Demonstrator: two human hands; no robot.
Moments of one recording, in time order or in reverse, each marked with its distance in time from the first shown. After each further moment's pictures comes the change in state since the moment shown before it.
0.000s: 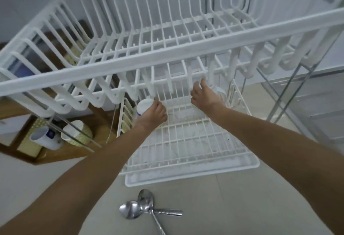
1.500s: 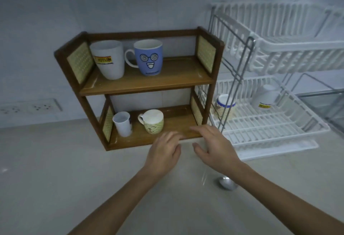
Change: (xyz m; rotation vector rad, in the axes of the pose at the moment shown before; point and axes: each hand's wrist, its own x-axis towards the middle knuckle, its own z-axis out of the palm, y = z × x) left_hand -0.289 0.076 0.177 -1.594 0.867 -0.531; right_hand -0.078 -0.127 -0.368 1.644 0.521 0.449
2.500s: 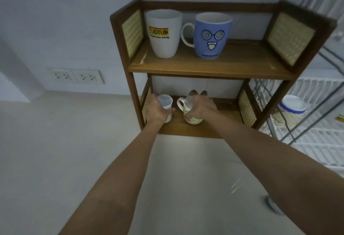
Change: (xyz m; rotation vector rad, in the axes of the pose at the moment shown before) left_hand 0.039 -0.183 -0.019 -0.152 0.281 -0.978; right_hand 0.197 -0.049 0.138 -0.178 -0.470 0.293
